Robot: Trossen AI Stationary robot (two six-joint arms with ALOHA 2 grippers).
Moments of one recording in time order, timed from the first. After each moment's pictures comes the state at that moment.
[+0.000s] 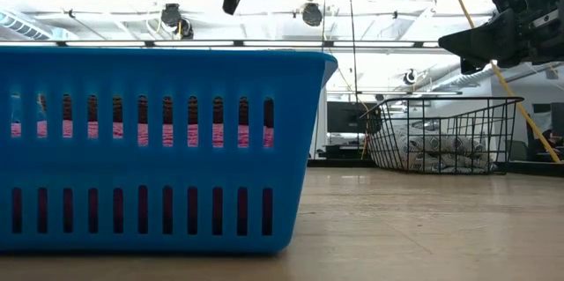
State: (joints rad) left arm 0.03 1.39 1.08 0.09 -0.10 -0.33; right arm -0.02 0.01 0.02 0.02 0.00 -0.04
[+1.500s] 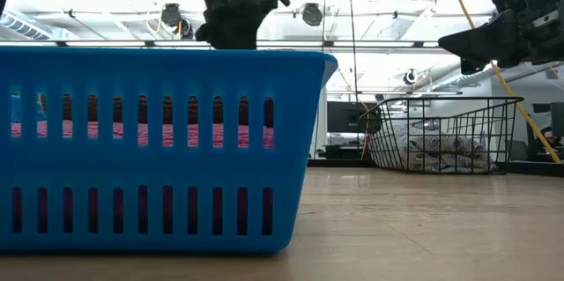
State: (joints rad) left arm 0.03 1.74 1.55 -0.95 -0.23 -0.43; right arm -0.02 0.02 0.02 0.03 0.00 -0.04
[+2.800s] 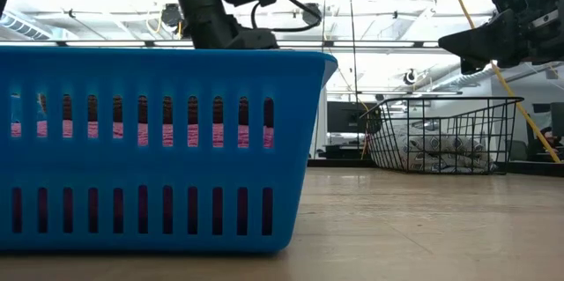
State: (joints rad) left arm 0.04 1.74 1.25 -0.66 -0.13 -0.65; right arm -0.02 0.02 0.02 0.04 0.00 -0.04
